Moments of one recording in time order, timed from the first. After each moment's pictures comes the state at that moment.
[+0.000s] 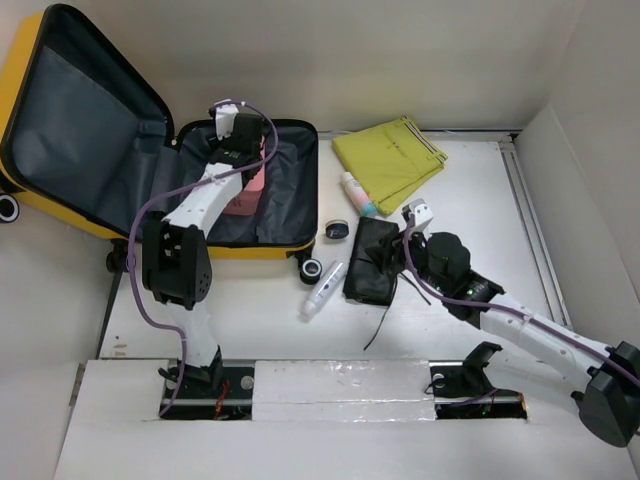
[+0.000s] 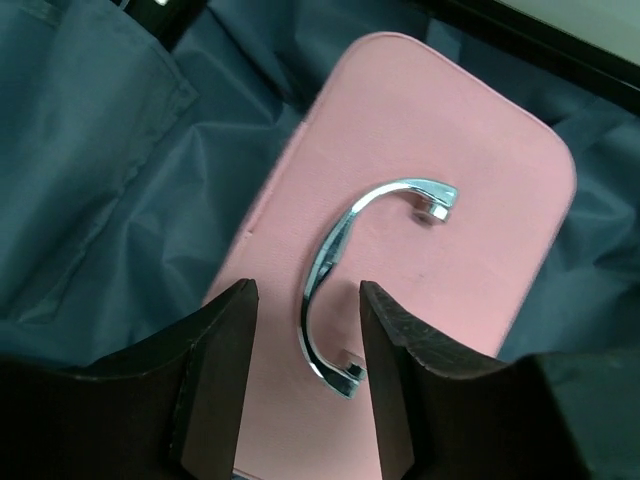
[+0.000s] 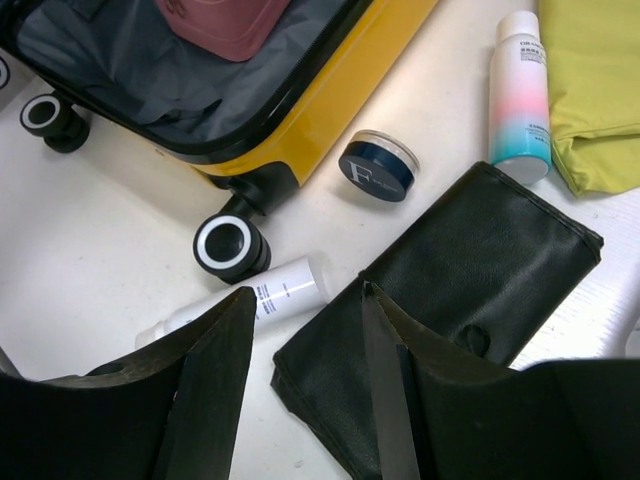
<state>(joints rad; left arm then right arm) -0.27 1.86 1.61 -0.39 -0.71 -0.43 0.69 0.95 0.55 0.18 0.00 0.26</state>
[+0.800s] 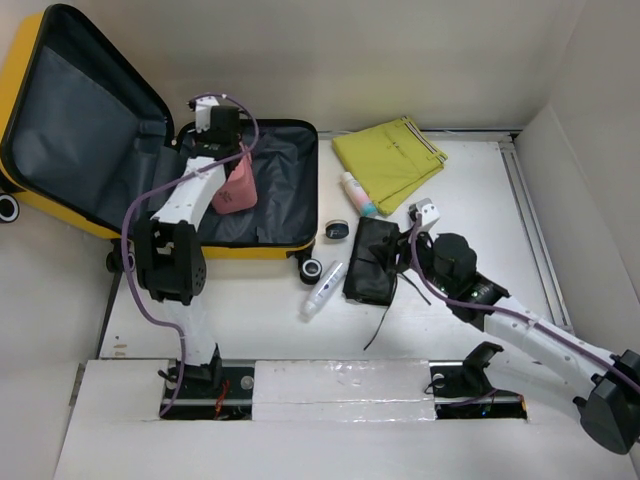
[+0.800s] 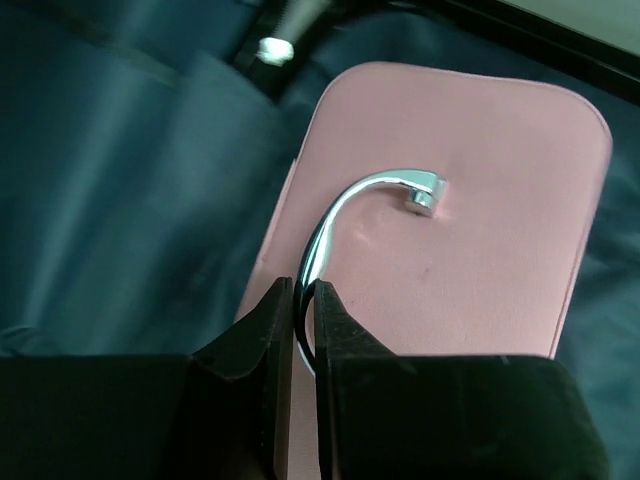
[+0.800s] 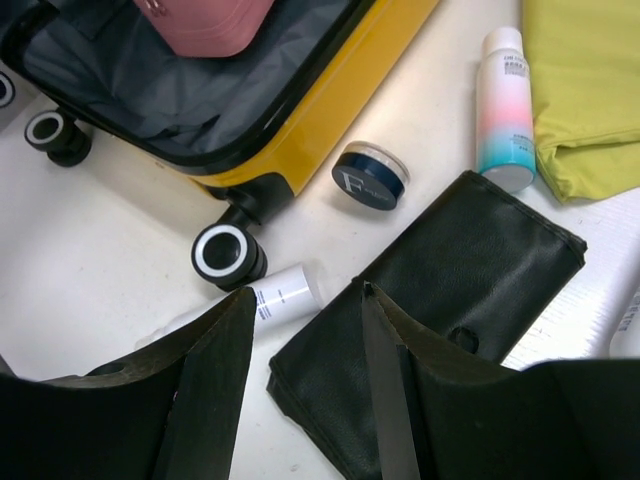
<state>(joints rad) -0.17 1.89 1.67 -0.41 -0.69 -0.30 0.67 0.92 0.54 0.18 -0.01 0.26</state>
